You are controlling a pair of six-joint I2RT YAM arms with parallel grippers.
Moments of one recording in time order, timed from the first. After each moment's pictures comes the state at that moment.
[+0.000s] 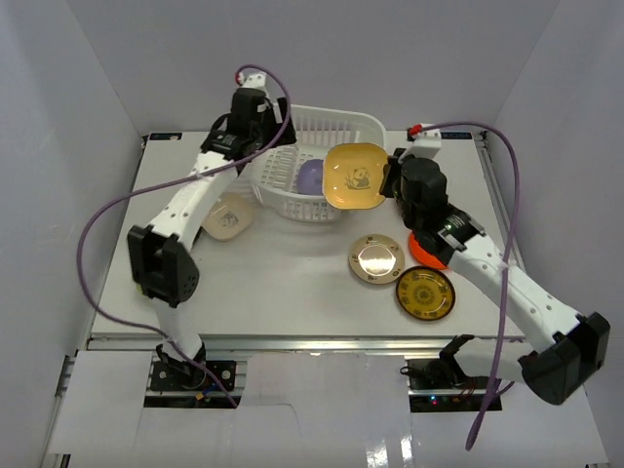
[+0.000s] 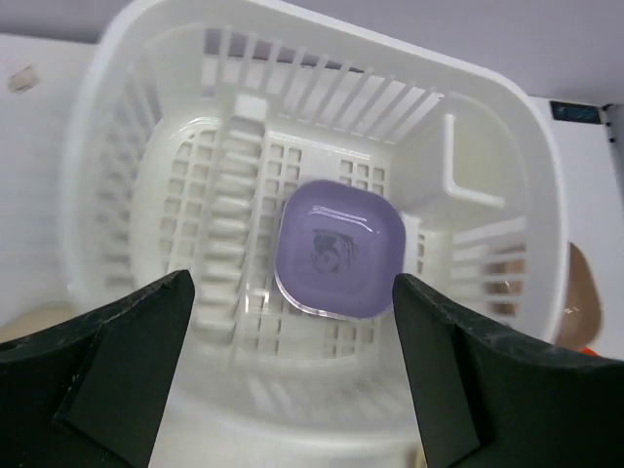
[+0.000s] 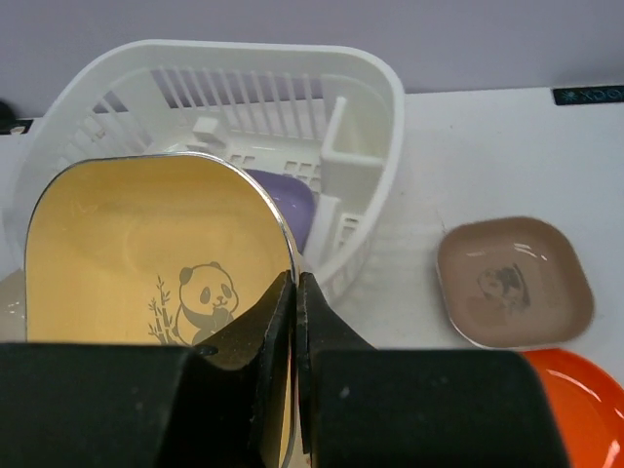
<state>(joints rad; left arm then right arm) -0.41 1.93 1.94 -0.50 -0.14 -0.36 0.66 1.16 1.12 -0.16 0.51 0.28</state>
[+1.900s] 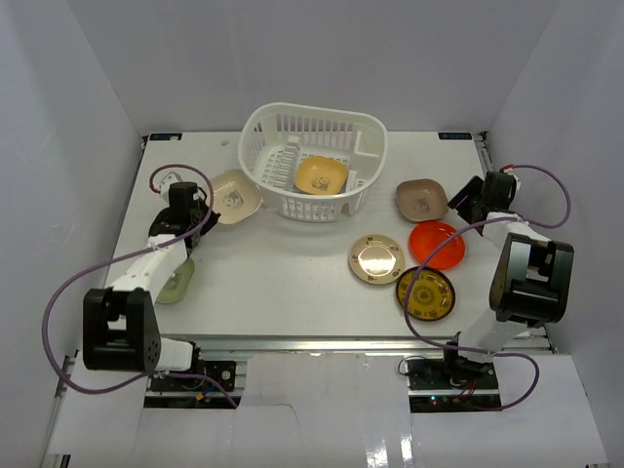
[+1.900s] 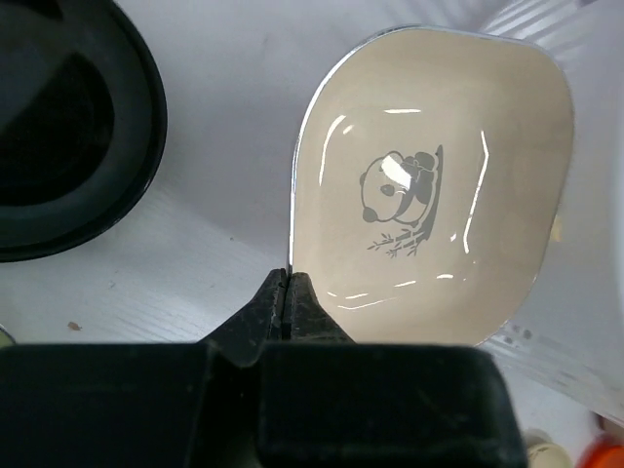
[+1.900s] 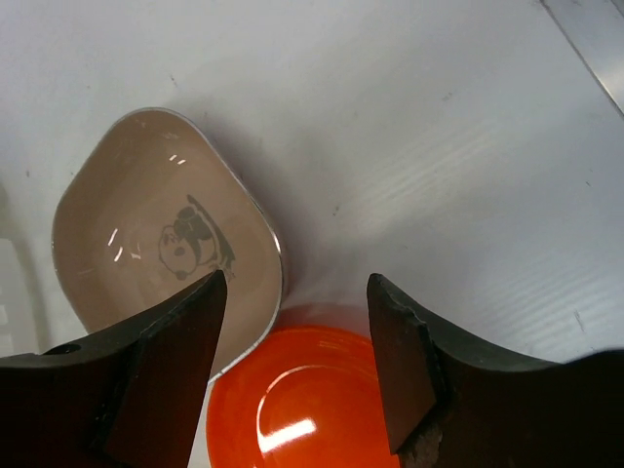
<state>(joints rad) -0.06 1.40 0.84 -0.12 -0.13 -0.73 -0.20 1.63 0.93 0.01 -0.01 0.51</state>
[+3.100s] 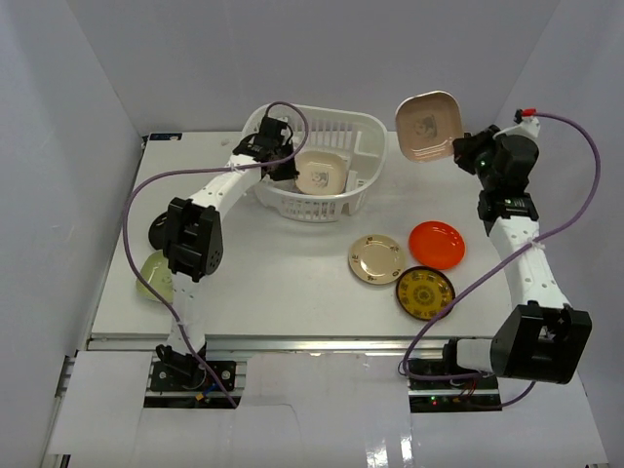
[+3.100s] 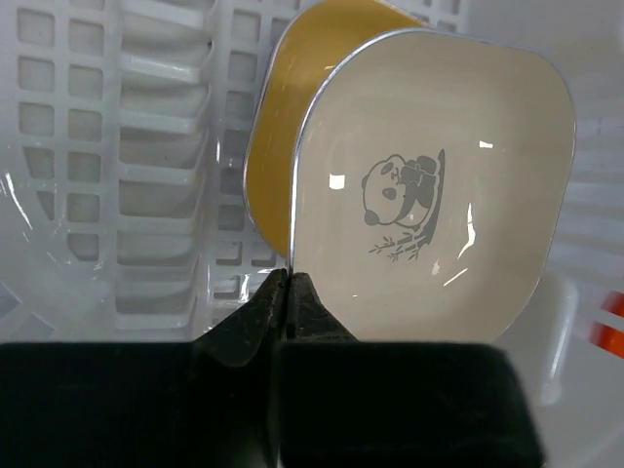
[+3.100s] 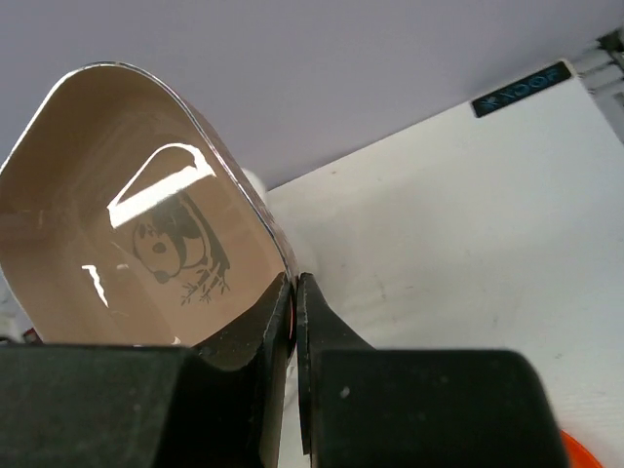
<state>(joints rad) -0.40 2.14 1.91 -0.51 0.04 -0.42 -0.11 1.28 1.07 0.08 -0.14 0.56</state>
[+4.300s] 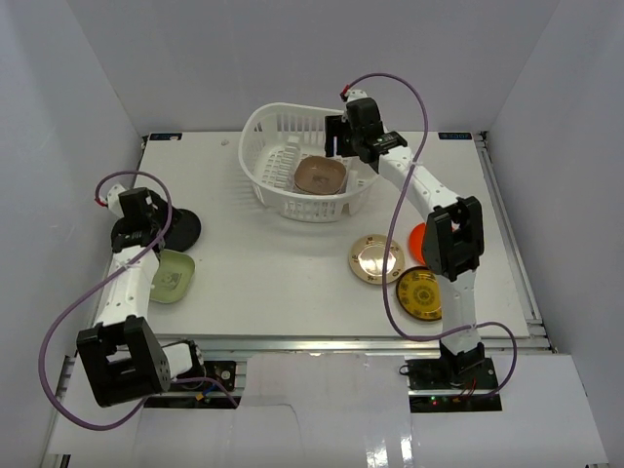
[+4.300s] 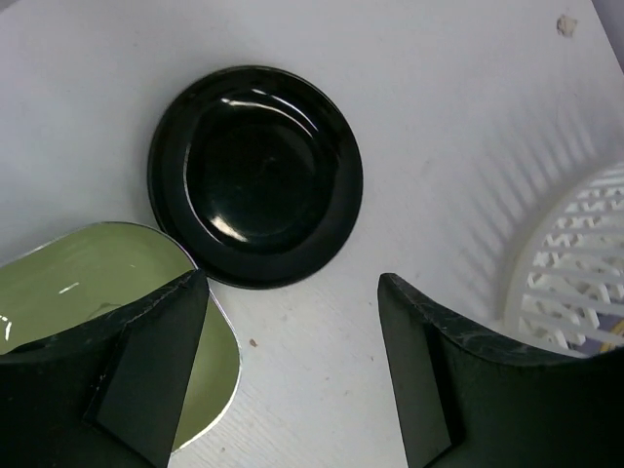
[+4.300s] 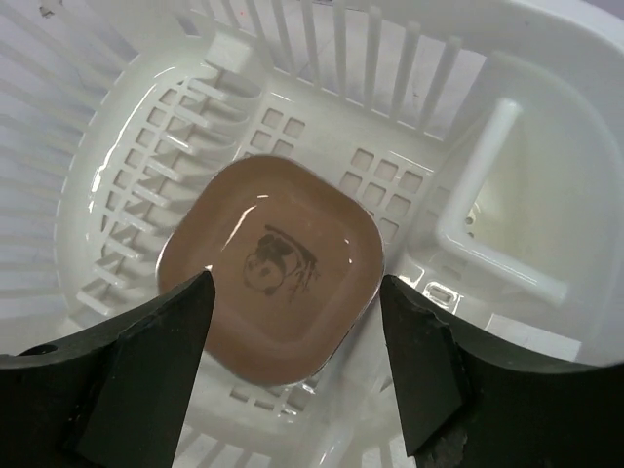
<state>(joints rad) 0.22 1.20 0.84 -0.29 -0.17 -0.64 0.48 2.16 2.02 -0.40 0.06 0.20</state>
